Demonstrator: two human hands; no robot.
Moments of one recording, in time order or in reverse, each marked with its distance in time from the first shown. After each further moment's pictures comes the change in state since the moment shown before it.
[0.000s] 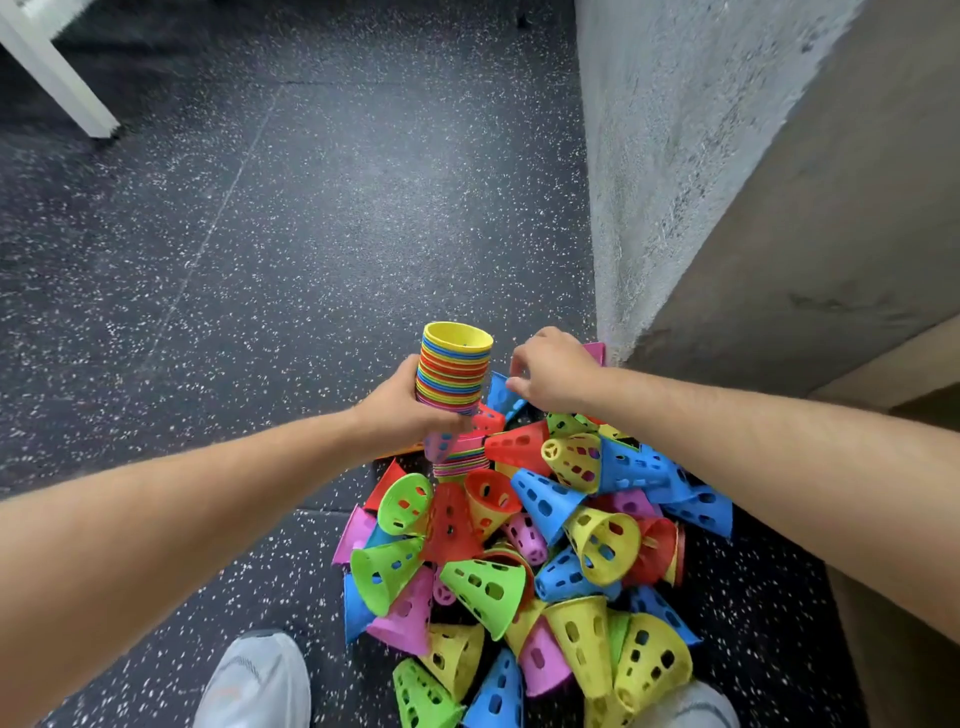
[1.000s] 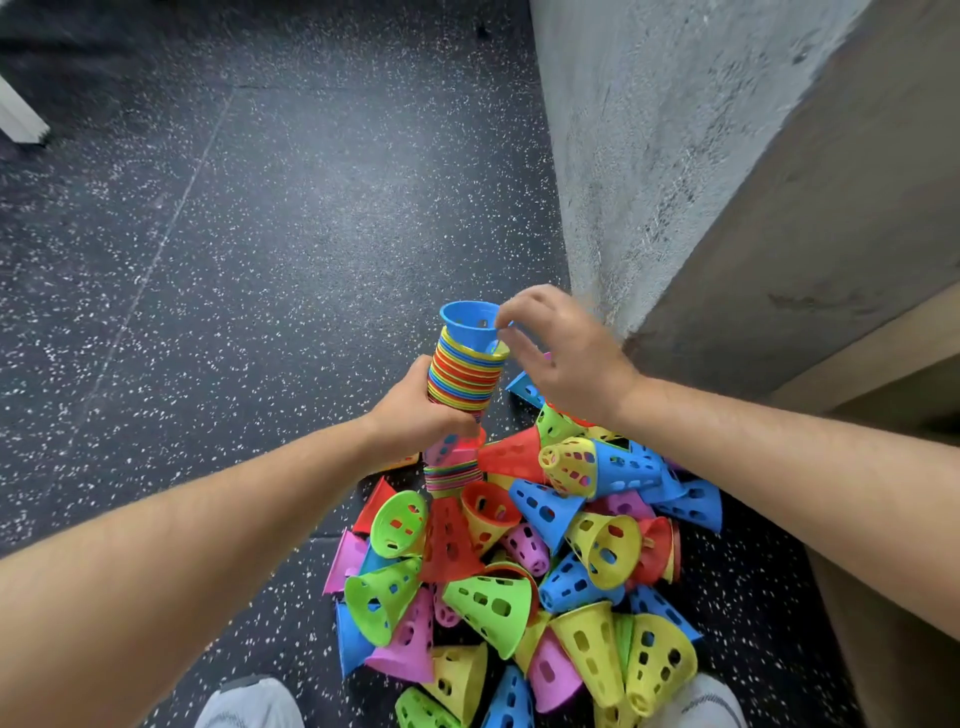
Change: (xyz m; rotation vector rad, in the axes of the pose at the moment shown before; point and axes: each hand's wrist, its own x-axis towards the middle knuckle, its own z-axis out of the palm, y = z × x) left_hand 0.014 0.016 0.012 -0.009 -0.012 0.057; right_hand -0.044 -0.010 -0.043 0.418 0.595 -0.288
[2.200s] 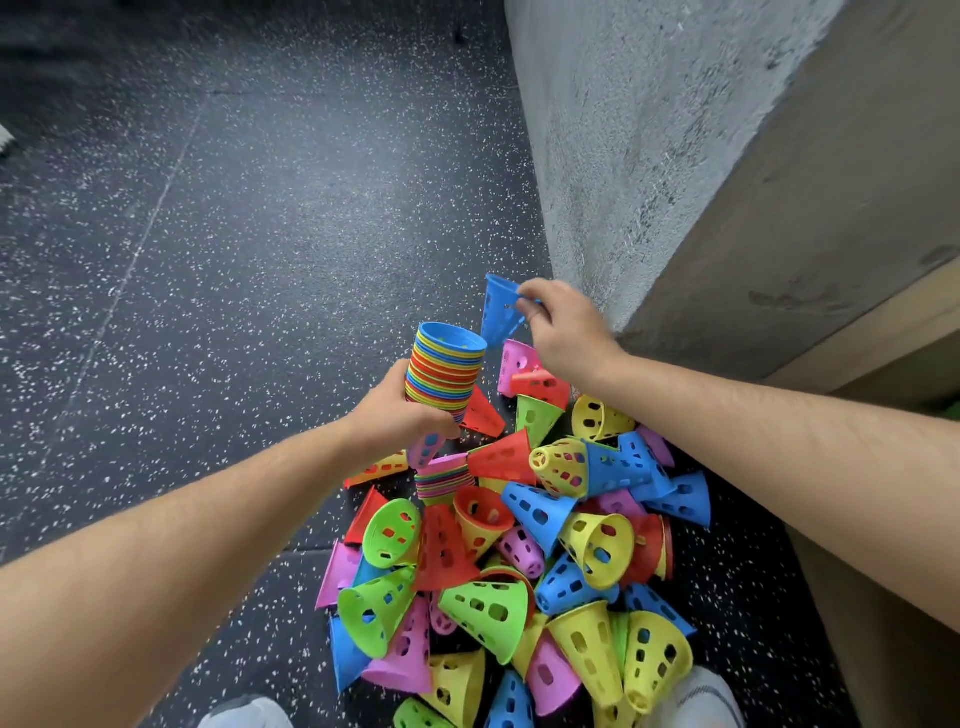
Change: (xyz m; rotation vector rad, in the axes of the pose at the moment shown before) left_hand -0.001 0.002 -0.015 -0.035 -0.037 -0.063; right_hand 0.021 0.031 0.006 -0.006 0.006 0.473
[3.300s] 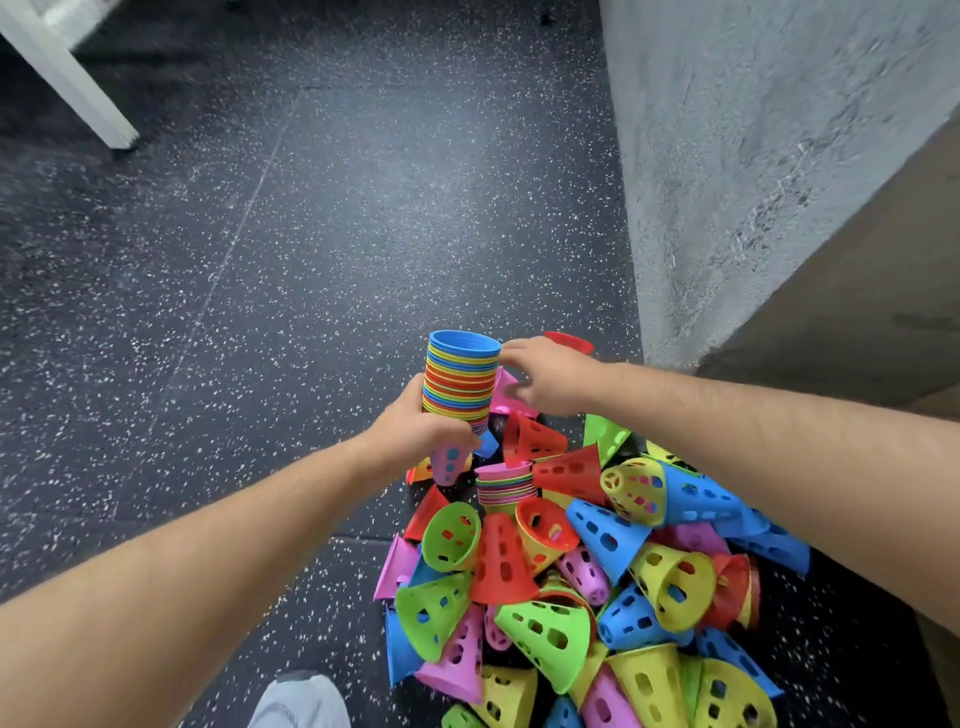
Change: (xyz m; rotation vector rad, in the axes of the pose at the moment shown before) left_hand -0.005 -0.033 -0.035 -0.110 -0.012 -0.017; right_hand 0.031 -0.008 0.096 -0.309 -0.672 -0.286
